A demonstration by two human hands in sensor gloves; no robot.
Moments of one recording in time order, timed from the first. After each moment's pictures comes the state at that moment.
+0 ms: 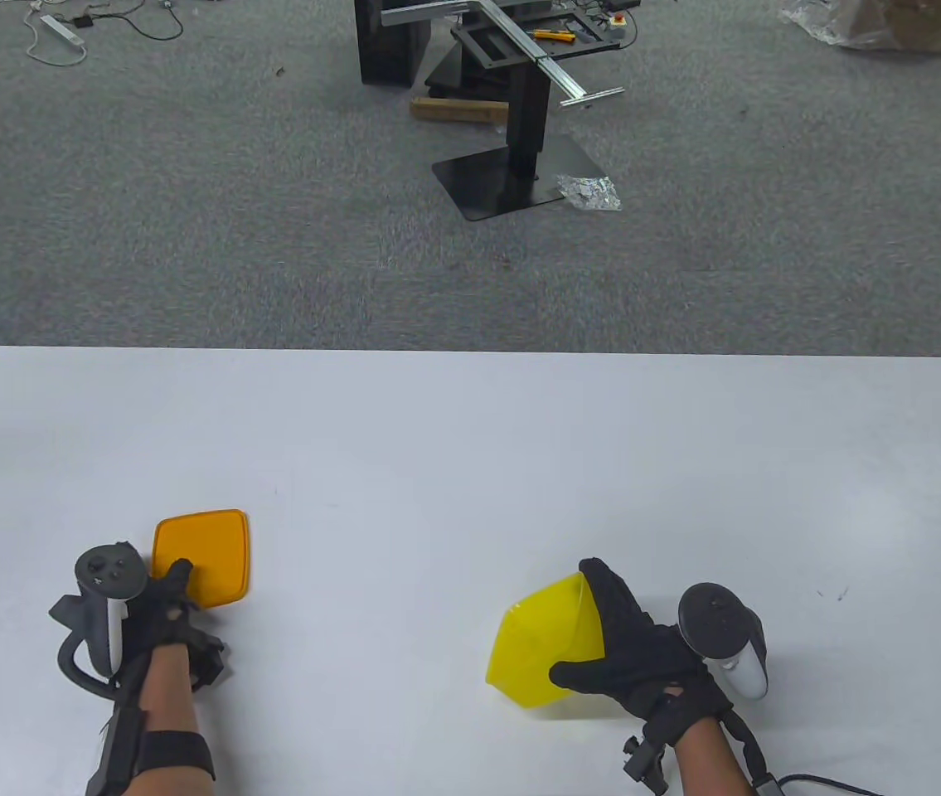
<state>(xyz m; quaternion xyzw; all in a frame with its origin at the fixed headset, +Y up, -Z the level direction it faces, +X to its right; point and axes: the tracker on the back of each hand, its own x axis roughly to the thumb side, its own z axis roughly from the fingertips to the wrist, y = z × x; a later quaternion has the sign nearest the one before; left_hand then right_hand) -0.390 -0.784 -0.310 0.04 0.38 0.23 0.89 0.193 -0.752 -0.282 0.20 0.15 0.81 0.53</state>
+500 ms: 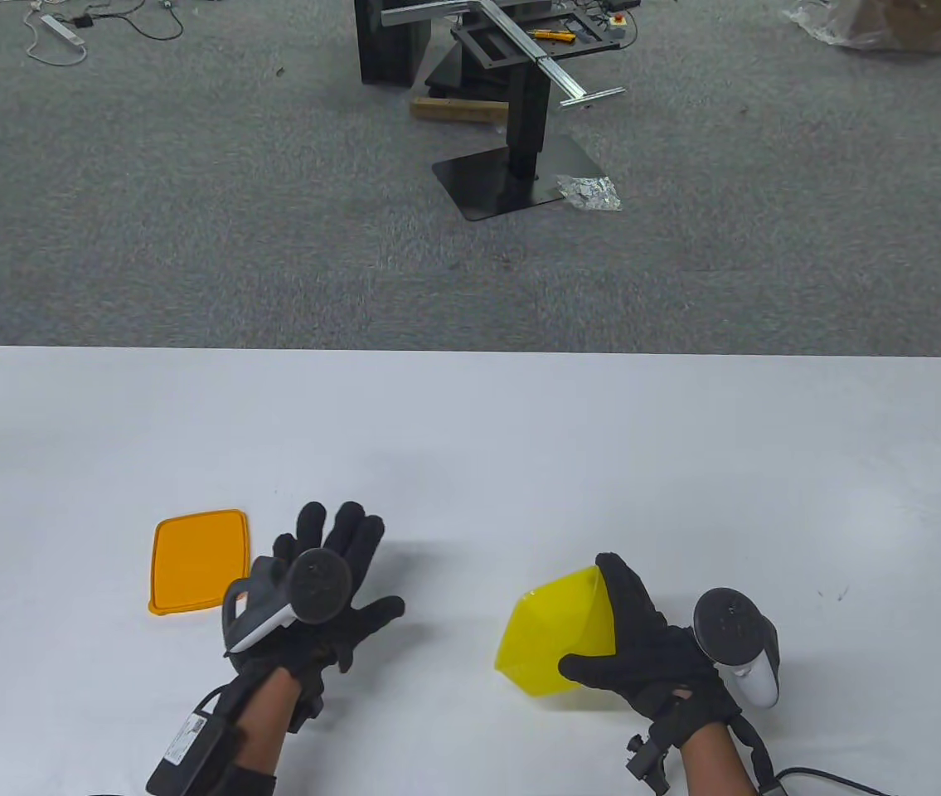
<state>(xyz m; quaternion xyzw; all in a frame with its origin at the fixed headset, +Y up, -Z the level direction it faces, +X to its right) -0.186 -0.752 -0.321 -0.15 -0.12 0.11 0.97 0.202 -0.748 -0.278 0.18 0.11 0.82 0.54</state>
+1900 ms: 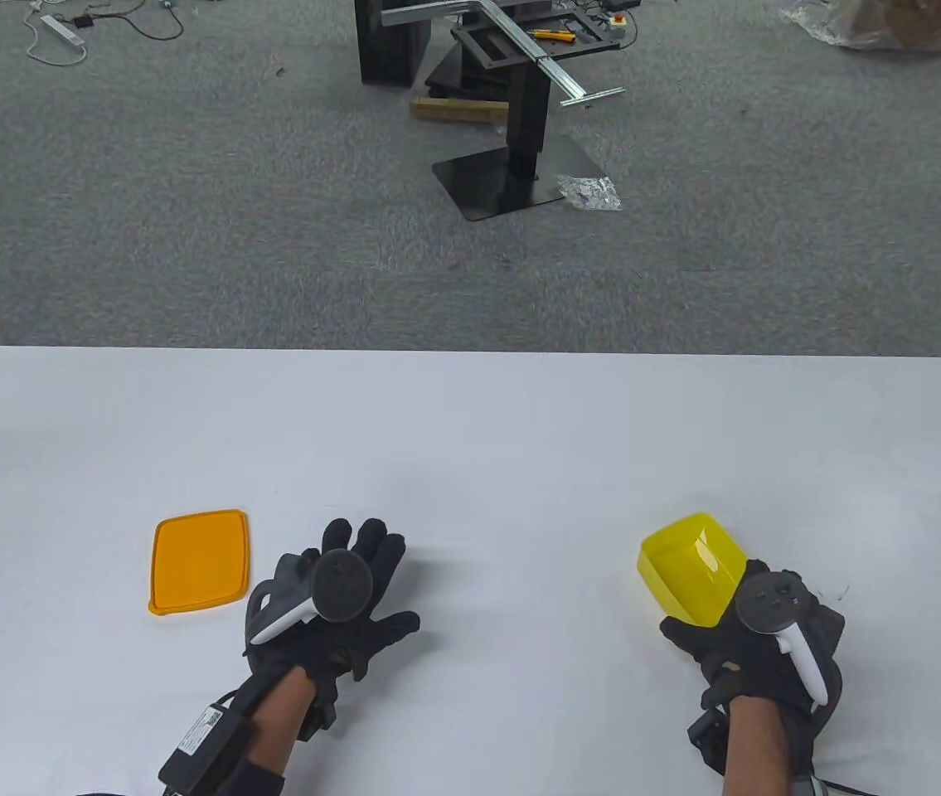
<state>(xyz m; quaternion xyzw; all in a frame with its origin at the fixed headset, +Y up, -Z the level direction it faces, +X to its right) -0.183 -0.760 -0.322 -0.17 -0.15 0.14 0.97 0.280 -0.747 -0.284 -0.18 0.14 0.94 0.24</state>
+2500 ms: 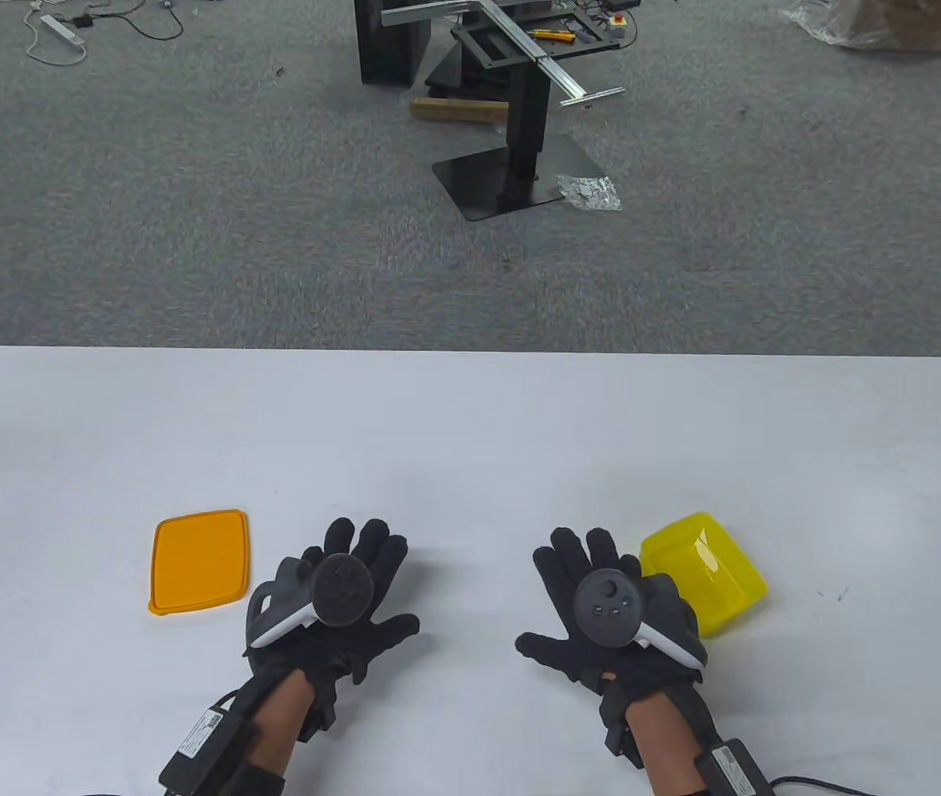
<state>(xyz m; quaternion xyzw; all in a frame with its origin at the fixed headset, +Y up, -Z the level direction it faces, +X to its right) -0.183 -0.762 -0.320 -0.15 -0.15 0.13 0.97 0.140 -0.736 -0.302 0.15 0.14 0.96 0.17</state>
